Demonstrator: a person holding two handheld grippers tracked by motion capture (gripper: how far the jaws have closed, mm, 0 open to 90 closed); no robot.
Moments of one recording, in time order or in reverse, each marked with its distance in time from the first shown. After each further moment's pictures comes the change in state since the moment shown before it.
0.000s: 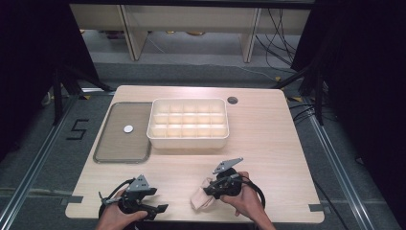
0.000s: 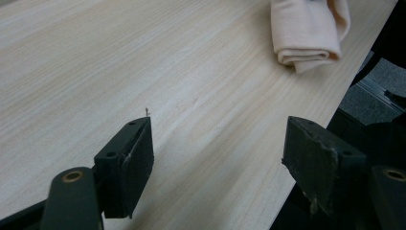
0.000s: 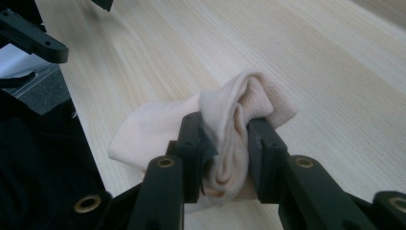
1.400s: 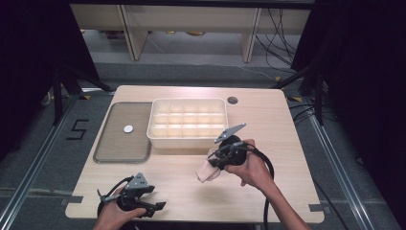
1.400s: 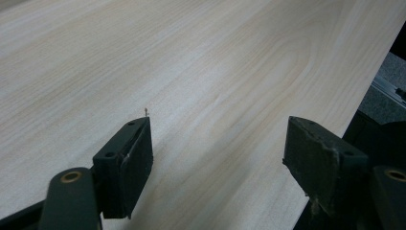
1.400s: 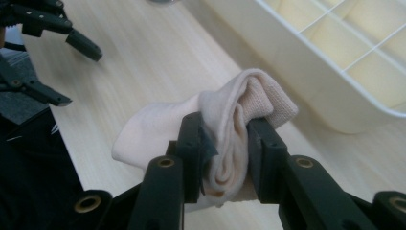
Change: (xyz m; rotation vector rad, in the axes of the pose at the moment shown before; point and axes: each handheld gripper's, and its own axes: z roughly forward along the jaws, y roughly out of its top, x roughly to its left) left arm 0.010 0.000 0.000 0.019 0.022 0.013; right arm -0.013 0.081 -0.066 0.036 -0.127 -0.070
